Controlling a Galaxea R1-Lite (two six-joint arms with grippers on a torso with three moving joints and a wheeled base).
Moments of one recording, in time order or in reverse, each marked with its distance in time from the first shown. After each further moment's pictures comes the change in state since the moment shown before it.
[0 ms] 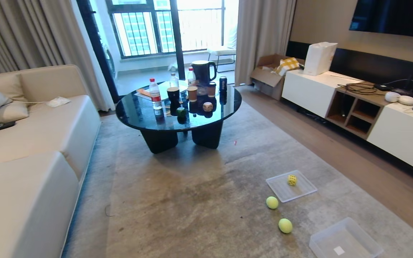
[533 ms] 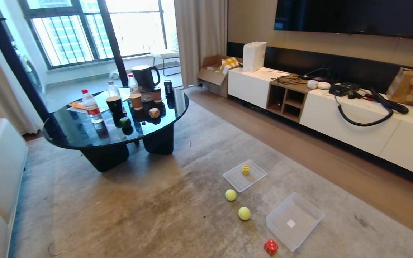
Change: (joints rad) left arm 0.000 0.000 0.000 0.000 0.000 0.000; right arm 0.000 0.000 0.000 0.000 0.000 0.000
